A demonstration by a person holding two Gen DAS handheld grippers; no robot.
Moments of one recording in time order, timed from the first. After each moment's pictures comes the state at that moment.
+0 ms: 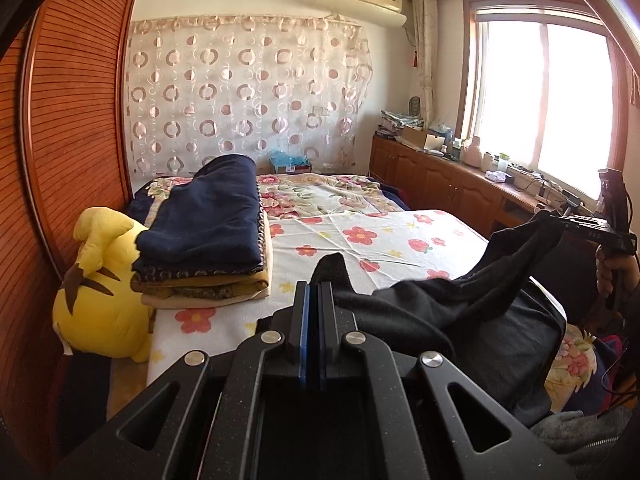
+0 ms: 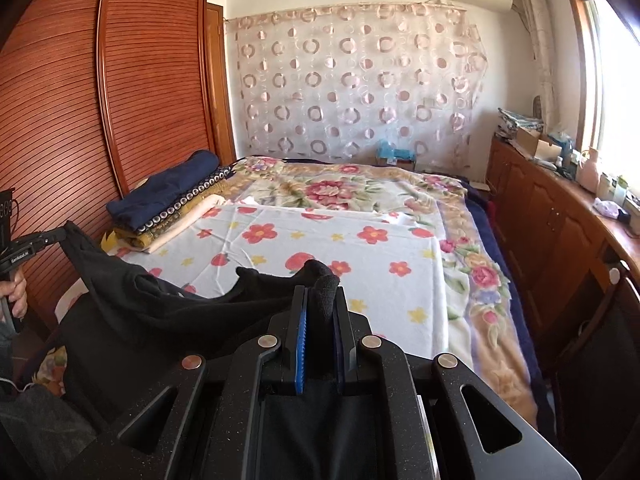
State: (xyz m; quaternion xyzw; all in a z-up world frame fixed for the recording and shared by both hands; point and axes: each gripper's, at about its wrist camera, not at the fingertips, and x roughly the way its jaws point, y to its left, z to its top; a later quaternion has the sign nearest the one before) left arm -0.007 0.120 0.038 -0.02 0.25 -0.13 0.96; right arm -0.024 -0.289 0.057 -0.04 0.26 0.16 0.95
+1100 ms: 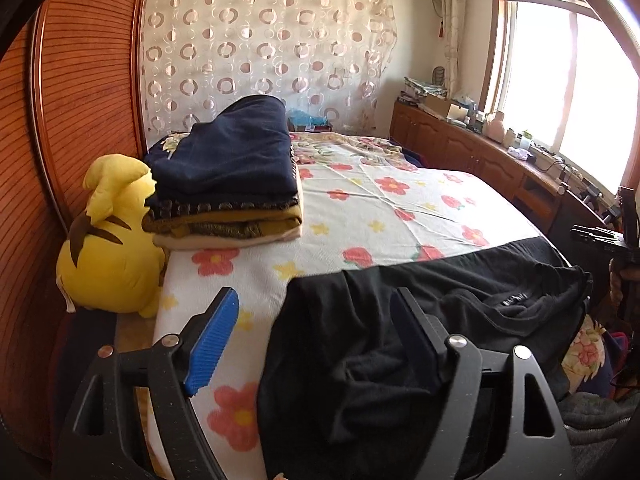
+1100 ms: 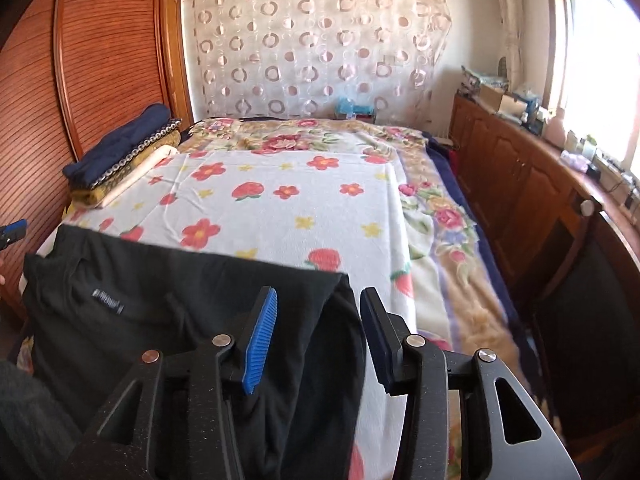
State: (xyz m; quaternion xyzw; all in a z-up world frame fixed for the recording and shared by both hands) left arm 0.017 0.139 -0.011 -0.02 0.32 -0.10 0.94; right arm -0.031 -0.295 0.024 -0.03 0.33 0.09 0.94
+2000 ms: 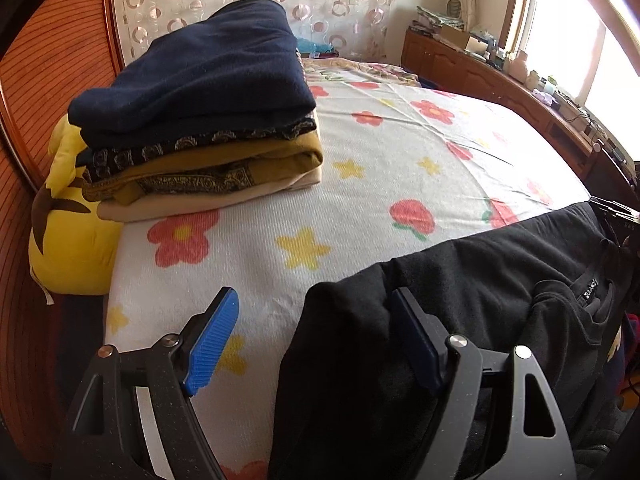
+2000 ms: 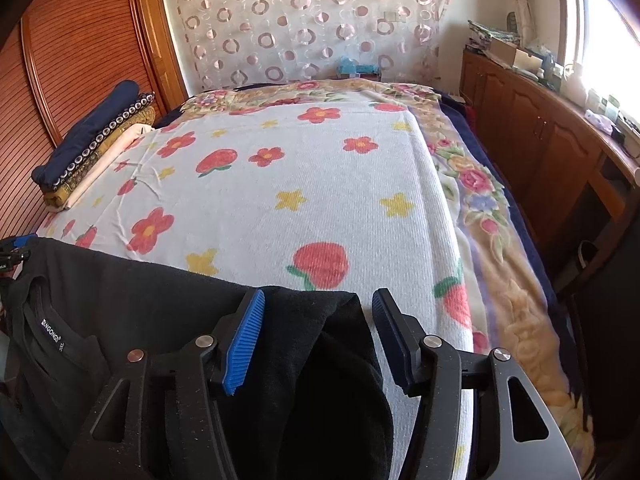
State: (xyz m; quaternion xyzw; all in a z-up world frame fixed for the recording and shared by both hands) left arm 0.102 0.133 -0.075 0.00 0.45 -0.09 0.89; right arm 0.054 -0.292 -0.020 0.00 0.39 0.10 0.91
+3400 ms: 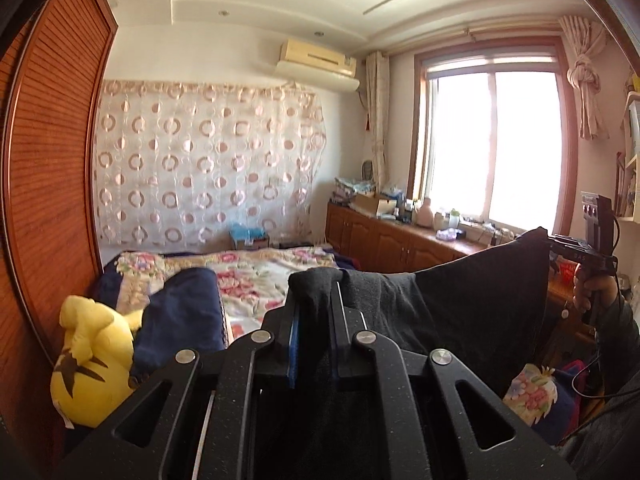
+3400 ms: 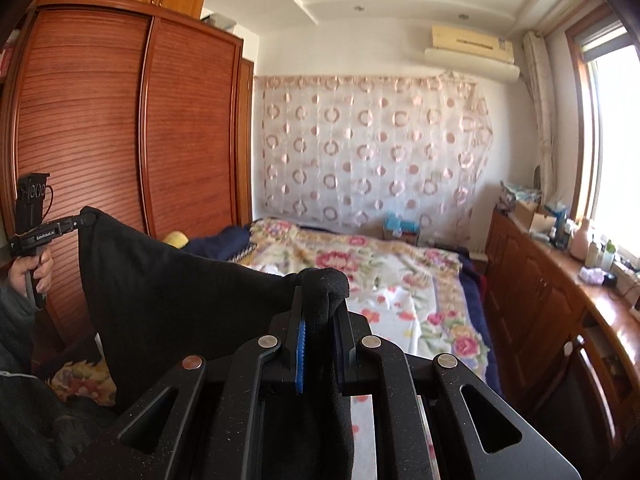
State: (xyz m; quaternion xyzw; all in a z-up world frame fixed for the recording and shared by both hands) left arm -0.043 0.132 0.174 -0.03 0.13 -0.21 0.97; right arm -0.177 -0.300 0.180 -0.07 0.13 0.18 0.97
